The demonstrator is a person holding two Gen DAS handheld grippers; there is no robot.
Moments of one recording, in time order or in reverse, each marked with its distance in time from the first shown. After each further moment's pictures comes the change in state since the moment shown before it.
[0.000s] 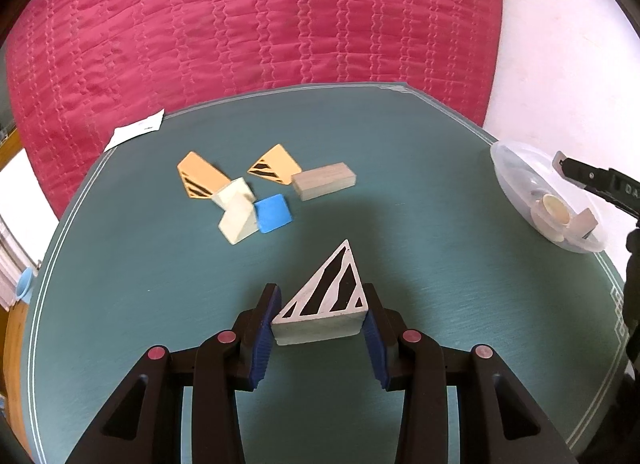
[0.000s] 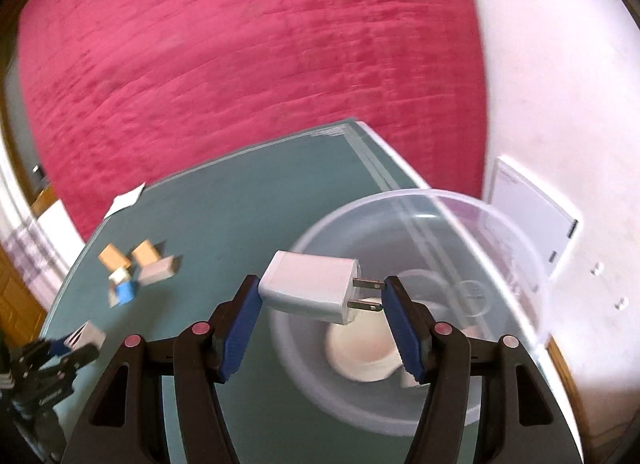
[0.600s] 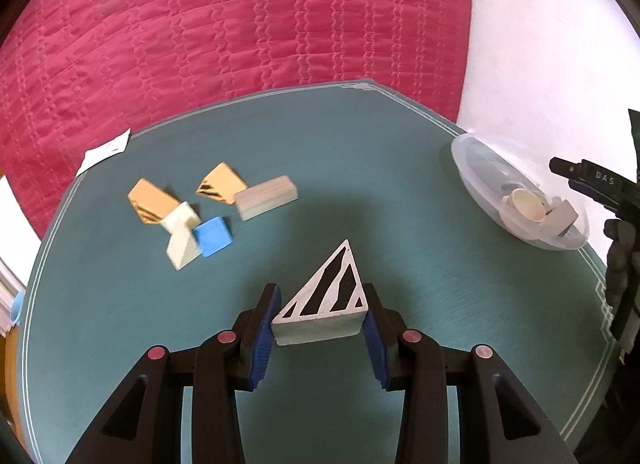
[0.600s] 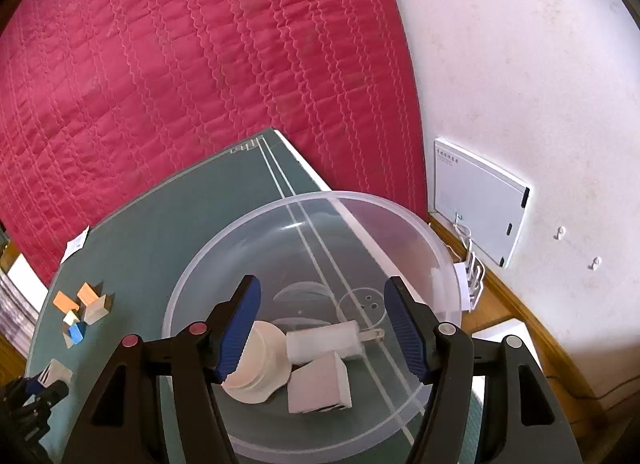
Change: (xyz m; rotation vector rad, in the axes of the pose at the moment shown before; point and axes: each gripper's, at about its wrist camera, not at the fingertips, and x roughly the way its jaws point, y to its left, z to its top) left arm 0.007 -0.044 0.015 0.074 0.003 -0.048; right arm 0.008 -0.071 0.005 0.151 -0.022 -0.132
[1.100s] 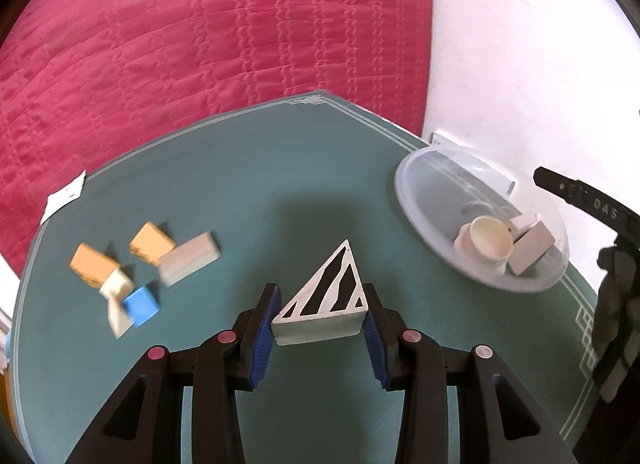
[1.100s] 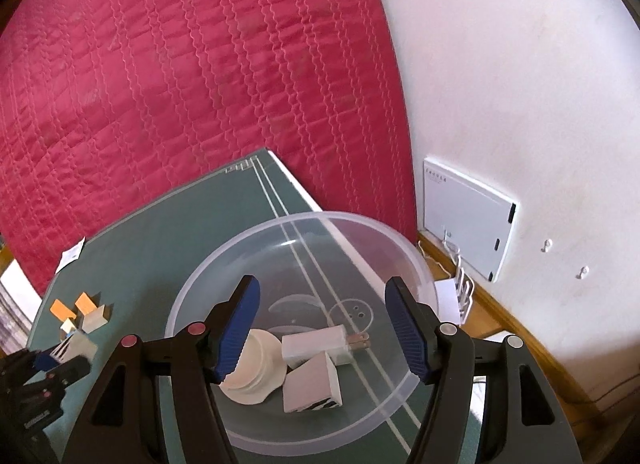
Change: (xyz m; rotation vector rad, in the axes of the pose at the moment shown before) left arm 0.024 -0.057 0.047 0.088 -0.017 -0.067; right arm -0.023 0.003 -0.003 -0.007 -0.083 -0.038
